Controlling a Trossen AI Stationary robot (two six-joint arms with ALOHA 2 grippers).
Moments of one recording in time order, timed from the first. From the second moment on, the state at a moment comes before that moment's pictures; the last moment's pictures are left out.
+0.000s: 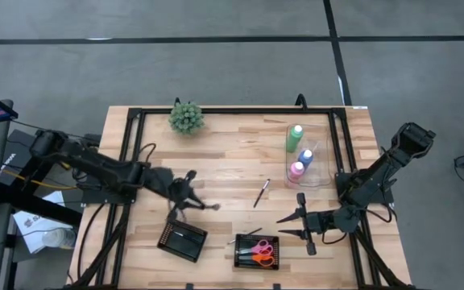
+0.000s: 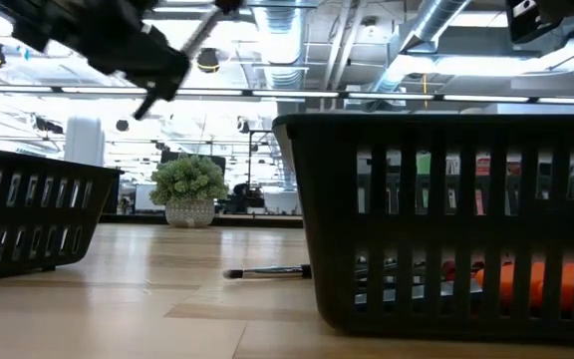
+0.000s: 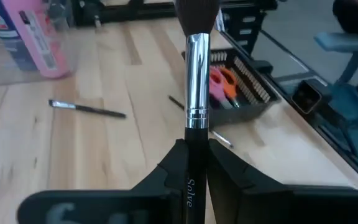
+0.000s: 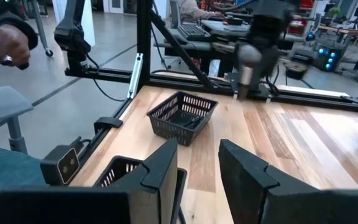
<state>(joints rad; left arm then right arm) -0.22 1.12 0.50 0.19 0.10 0.01 0.82 1.26 0.46 0.63 0.69 0.06</state>
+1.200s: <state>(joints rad) -0.65 1.35 0.49 -0.03 -0.11 -0.35 0.82 1.26 0.46 0.63 0.66 0.09</state>
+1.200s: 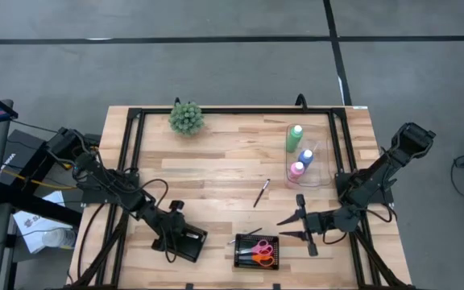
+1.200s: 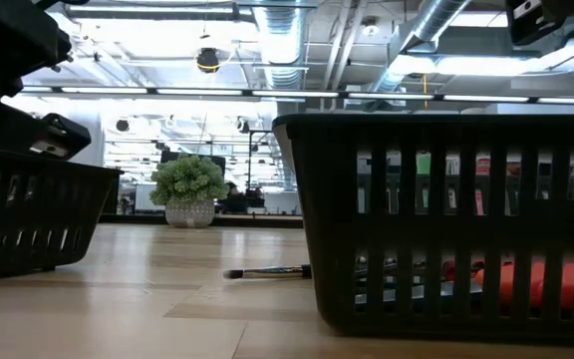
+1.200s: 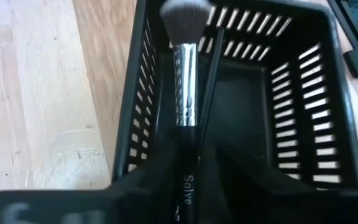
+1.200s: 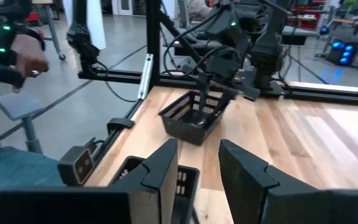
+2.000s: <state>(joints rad) -0.56 1.18 0.50 0.13 -0.30 -0.25 1.04 1.26 0.19 1.28 0.40 -0.18</state>
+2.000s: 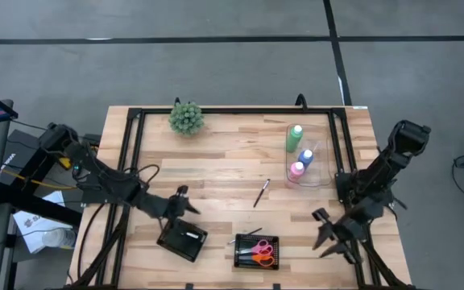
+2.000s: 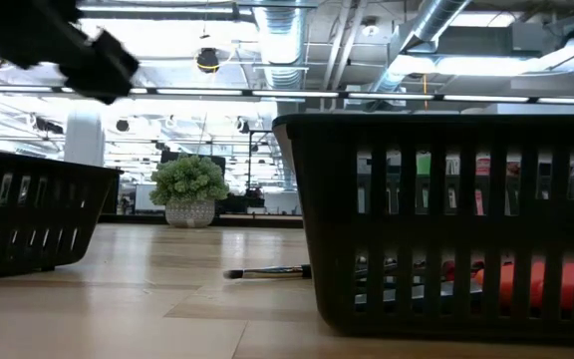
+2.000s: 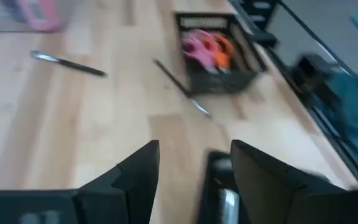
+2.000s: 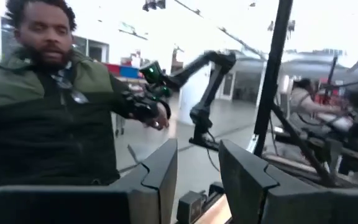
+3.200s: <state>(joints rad) 0.00 2.11 1.55 -0.36 0.09 -0.33 1.15 1.18 0.01 1.52 0.71 -0.32</state>
